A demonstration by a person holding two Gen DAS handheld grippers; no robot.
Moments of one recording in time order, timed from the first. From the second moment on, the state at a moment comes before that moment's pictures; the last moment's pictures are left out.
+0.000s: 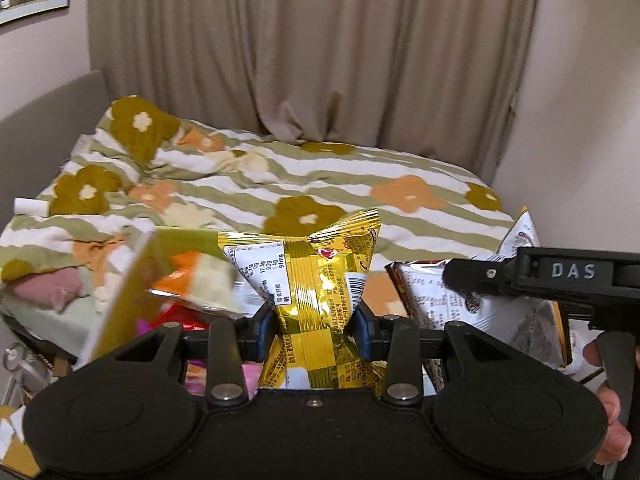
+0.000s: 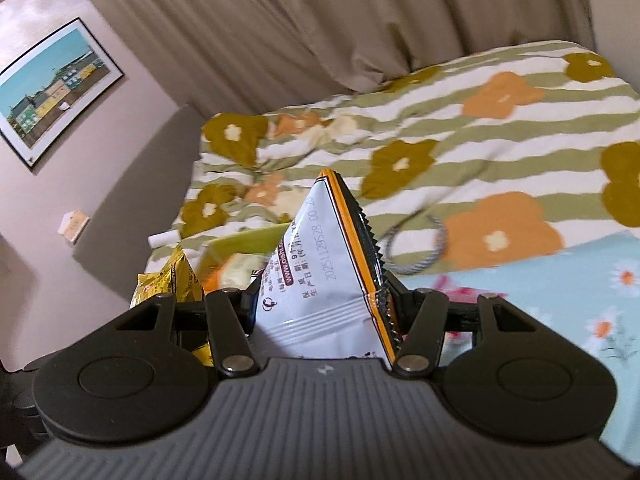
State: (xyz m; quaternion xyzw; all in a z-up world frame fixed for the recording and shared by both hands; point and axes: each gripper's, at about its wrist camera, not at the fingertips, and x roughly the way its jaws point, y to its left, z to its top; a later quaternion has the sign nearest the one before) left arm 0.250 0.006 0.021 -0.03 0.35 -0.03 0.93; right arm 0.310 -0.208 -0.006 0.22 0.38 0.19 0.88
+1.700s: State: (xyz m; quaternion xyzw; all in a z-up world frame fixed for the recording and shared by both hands) left arm 0.237 0.160 -0.025 -0.08 0.38 -0.01 0.92; right arm 0.320 -0.041 -0.013 0.15 0.38 0.14 0.90
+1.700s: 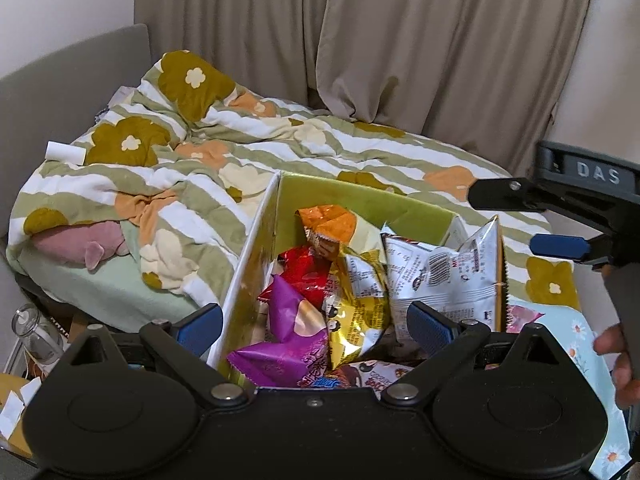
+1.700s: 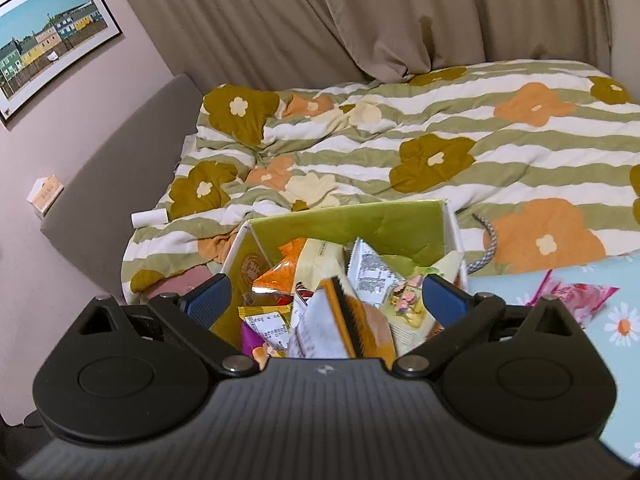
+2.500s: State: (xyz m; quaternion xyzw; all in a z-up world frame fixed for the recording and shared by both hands) left arm 0.211 0.054 0.006 -0.04 0.34 -0.08 0.94; right arm 0.238 -0.193 0.014 0.16 0.33 0.03 0.93
